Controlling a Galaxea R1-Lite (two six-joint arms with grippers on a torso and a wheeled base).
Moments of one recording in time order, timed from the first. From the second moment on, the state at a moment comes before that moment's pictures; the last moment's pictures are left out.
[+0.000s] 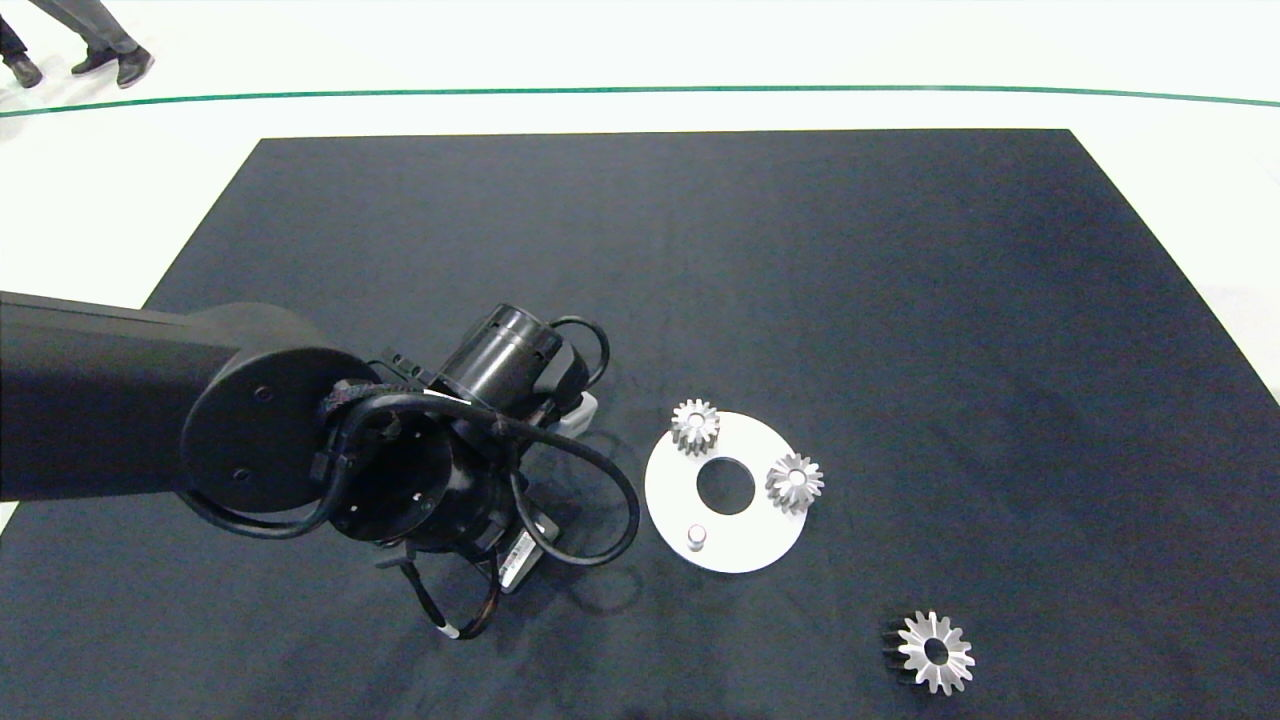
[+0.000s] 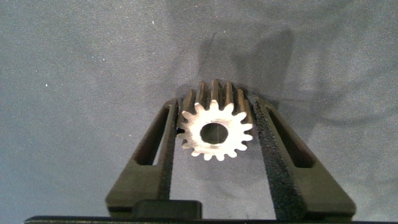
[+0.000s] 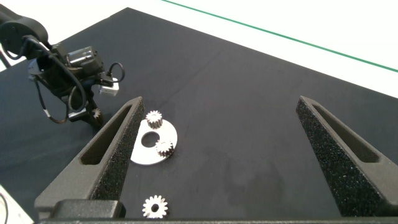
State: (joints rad) left arm -0.69 1.78 -1.26 0.52 0.37 0.09; right arm 0.90 0.60 -0.94 0.13 -0.33 -0.33
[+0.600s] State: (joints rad) left arm -0.69 1.78 -1.23 0.52 0.39 0.08; right arm 0.90 0.59 -0.94 0.12 -0.33 -0.33
